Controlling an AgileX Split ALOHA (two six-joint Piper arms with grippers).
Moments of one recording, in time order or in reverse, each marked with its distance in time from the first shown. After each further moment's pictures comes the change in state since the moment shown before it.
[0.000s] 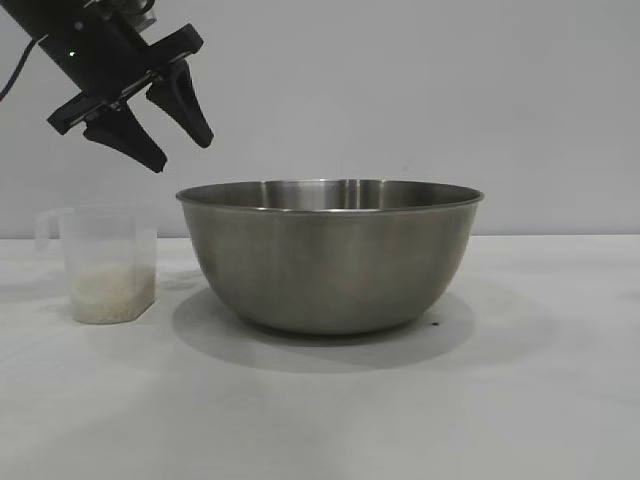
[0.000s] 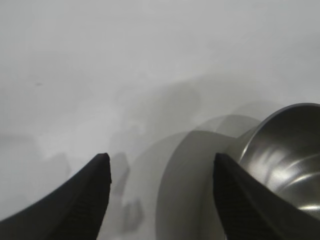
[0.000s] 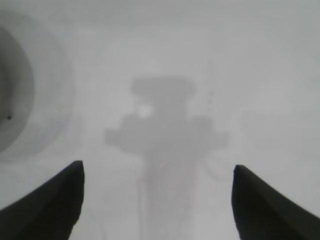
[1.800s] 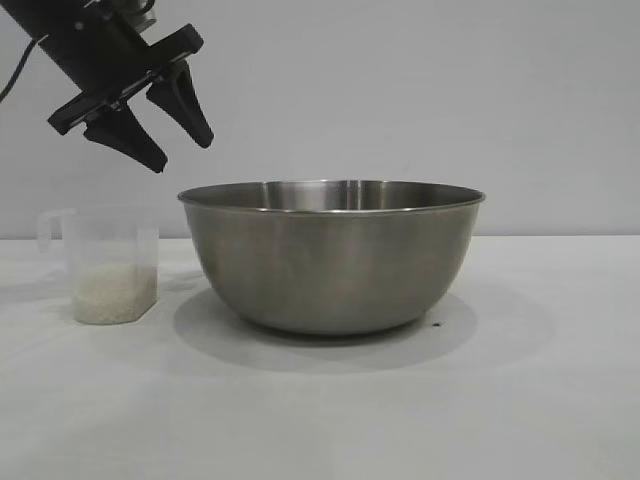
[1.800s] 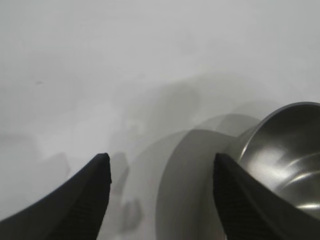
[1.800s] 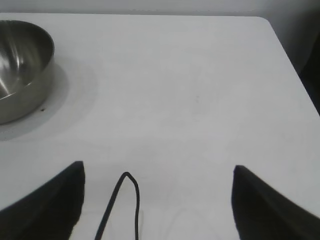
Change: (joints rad) left arm 0.059 -0.048 0.000 0.080 0.052 -0.007; right arm 0.000 -1.129 0.480 0.000 -0.082 -0.016
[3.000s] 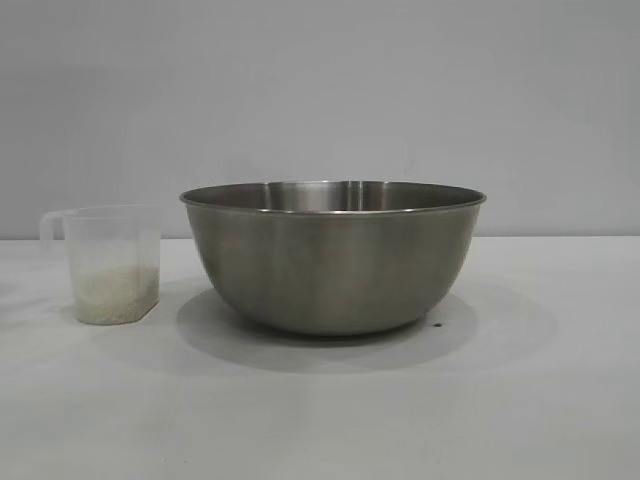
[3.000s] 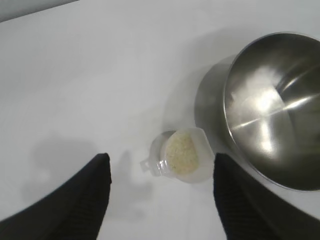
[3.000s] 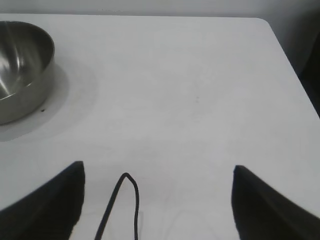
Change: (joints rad) left arm 0.065 -0.504 0.000 0.460 0.495 -0.370; right arm 0.000 0.000 0.000 0.000 -0.002 0.000
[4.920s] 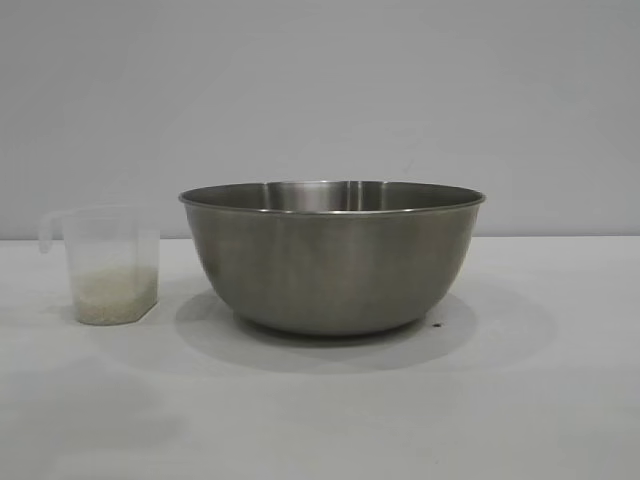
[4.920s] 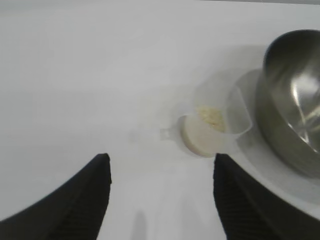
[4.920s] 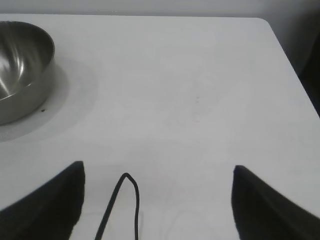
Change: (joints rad) left arm -0.072 -0.489 1.106 -0.717 -1.127 0.594; right arm 0.000 0.000 0.000 0.000 0.000 0.000
